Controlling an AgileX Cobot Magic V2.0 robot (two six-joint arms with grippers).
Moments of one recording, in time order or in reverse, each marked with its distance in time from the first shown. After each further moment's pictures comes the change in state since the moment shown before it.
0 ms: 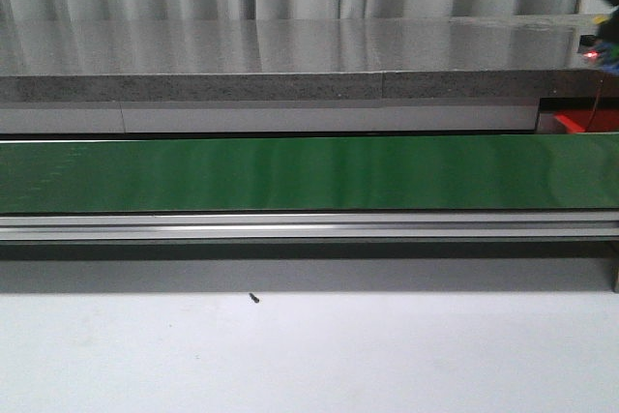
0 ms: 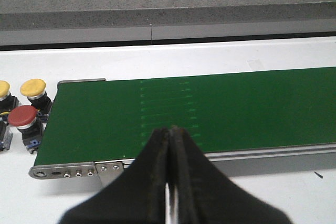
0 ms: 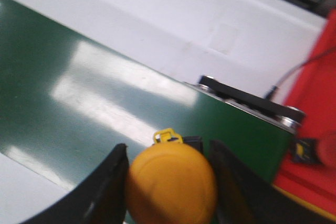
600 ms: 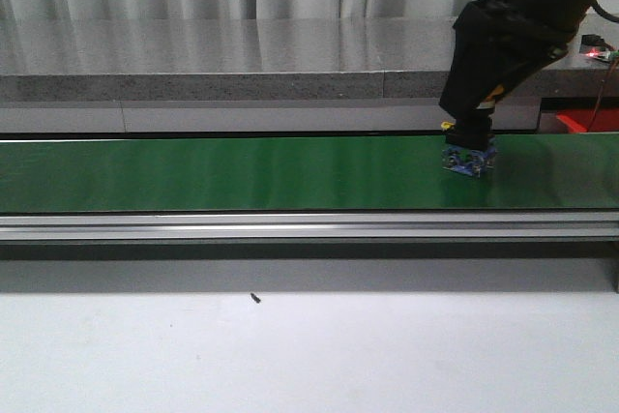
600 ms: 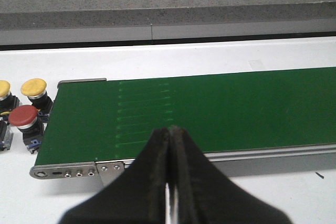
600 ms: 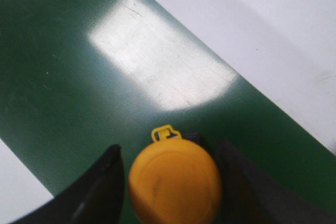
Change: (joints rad) left arm 0.000 0.000 0.000 0.000 0.000 0.000; right arm 0.338 0.256 -0.004 -0.012 -0.122 -0.044
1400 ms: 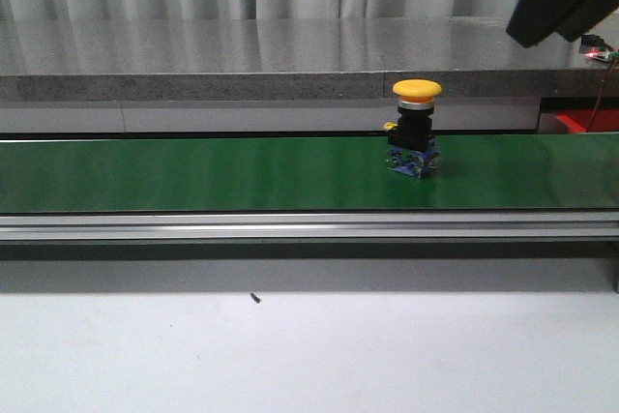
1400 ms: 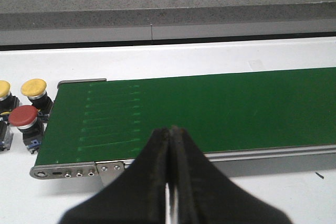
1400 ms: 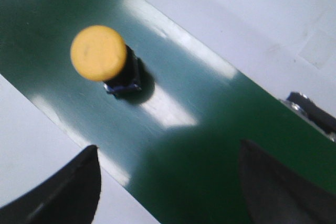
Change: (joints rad) left arm 0.000 0.000 -0.002 0.000 0.000 0.000; right arm -0.104 -0.170 0.000 0.006 0.135 0.004
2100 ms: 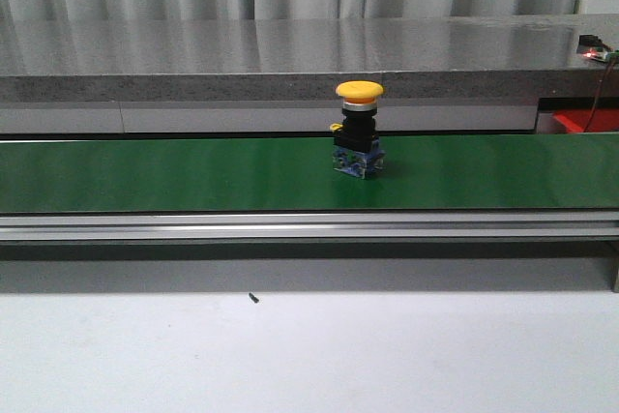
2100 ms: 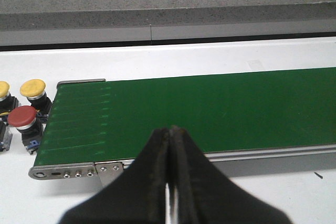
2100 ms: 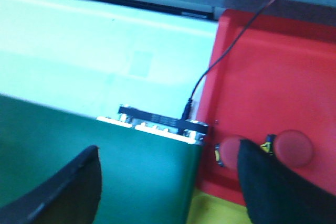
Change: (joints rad) left arm 0.000 0.000 0.000 0.000 0.000 0.000; right arm -0.432 0.177 -0.402 0.066 0.199 0.093
